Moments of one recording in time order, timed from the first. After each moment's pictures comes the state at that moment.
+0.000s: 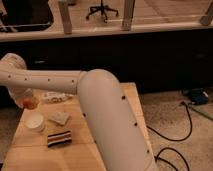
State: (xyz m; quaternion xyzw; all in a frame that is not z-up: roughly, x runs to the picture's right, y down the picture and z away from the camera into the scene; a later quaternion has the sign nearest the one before) arm -0.398 0.061 0.732 -0.09 -0.28 -0.78 0.55
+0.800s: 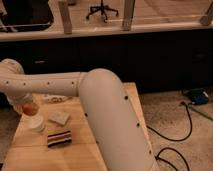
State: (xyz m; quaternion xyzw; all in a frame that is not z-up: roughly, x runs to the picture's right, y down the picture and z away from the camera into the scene) arm -0.394 0.088 0.719 -0.11 -0.28 -0.78 0.55
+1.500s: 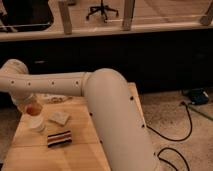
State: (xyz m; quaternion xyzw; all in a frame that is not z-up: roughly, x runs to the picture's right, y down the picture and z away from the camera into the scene) arm -0.378 0.090 0.723 -0.11 -0.28 -0.77 0.56
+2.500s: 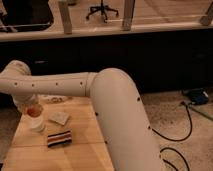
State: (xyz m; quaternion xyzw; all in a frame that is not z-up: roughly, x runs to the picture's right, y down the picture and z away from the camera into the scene) arm -0.372 0.094 0.717 -0.10 -0.29 -0.77 0.56
